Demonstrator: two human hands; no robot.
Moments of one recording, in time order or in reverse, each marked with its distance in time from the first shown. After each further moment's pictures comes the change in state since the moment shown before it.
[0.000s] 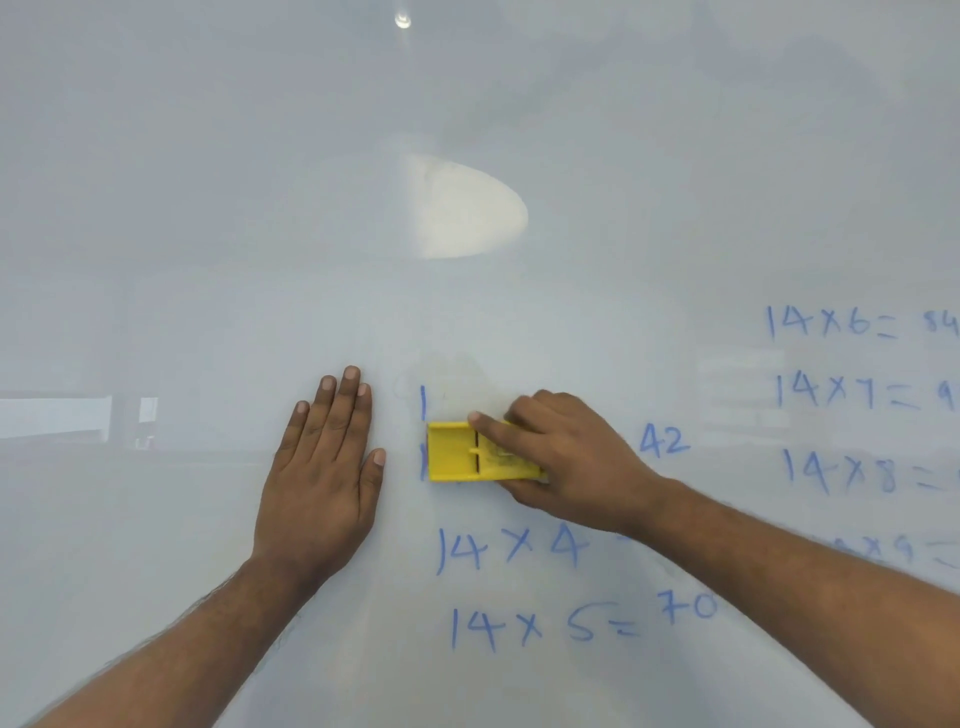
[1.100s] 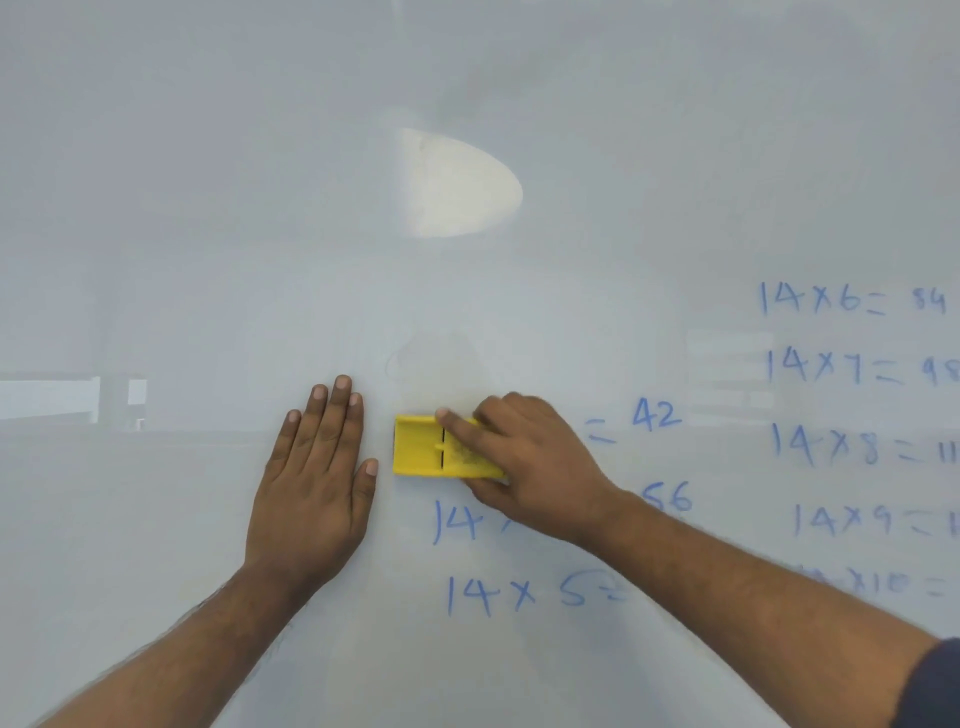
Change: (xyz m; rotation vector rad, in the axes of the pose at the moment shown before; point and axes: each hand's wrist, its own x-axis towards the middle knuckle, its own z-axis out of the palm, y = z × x) left_hand -0.032 0.004 0.002 0.012 -0.022 0.013; right_hand -0.002 -0.038 0.021 0.025 0.044 0.090
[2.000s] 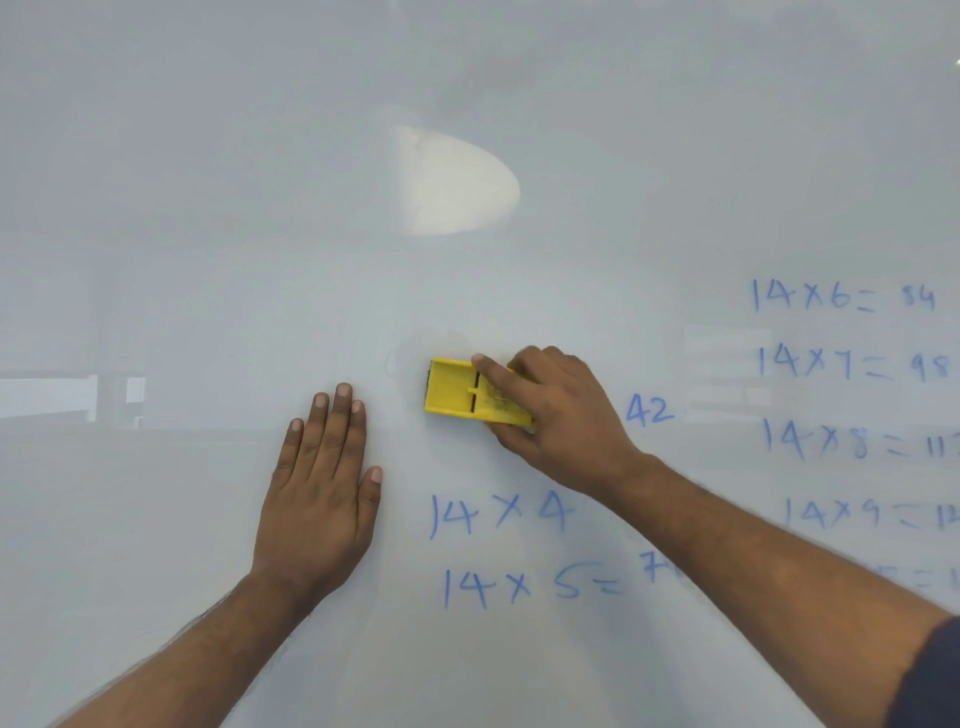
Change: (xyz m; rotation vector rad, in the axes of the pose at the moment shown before) left_hand -0.010 0.010 0.000 -0.003 -0.036 -0.019; right_hand 0.007 0.028 -0.021 -0.041 0.059 0.173
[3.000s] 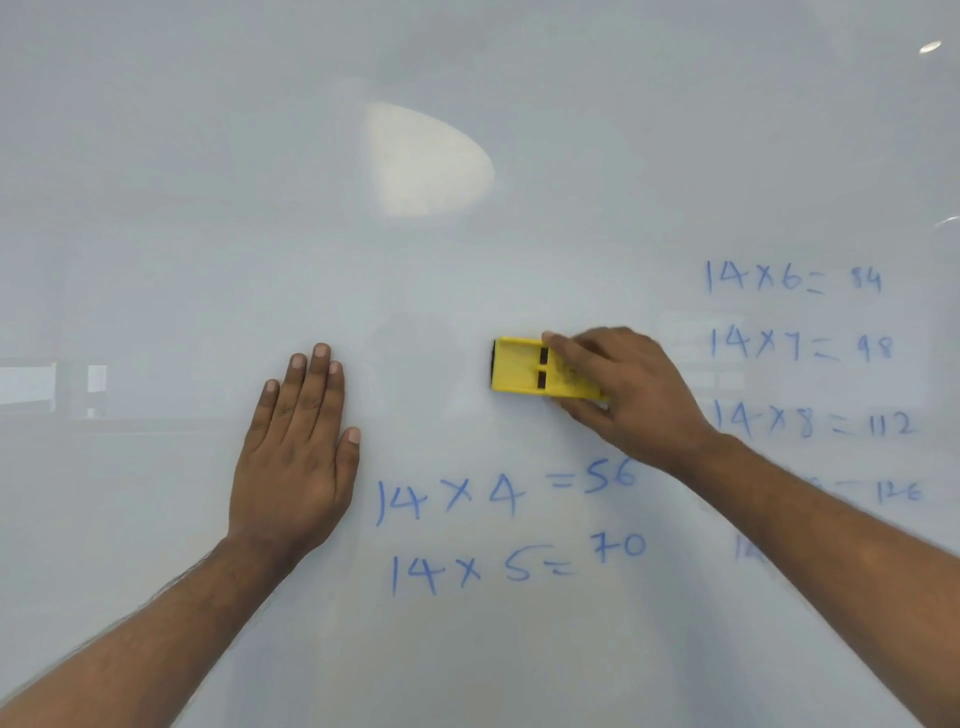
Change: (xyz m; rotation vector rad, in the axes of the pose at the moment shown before) left_hand 0.025 0.028 0.005 -0.016 0.023 -0.009; right_hand -0.054 0.091 -0.041 -0.090 -0.056 -0.016
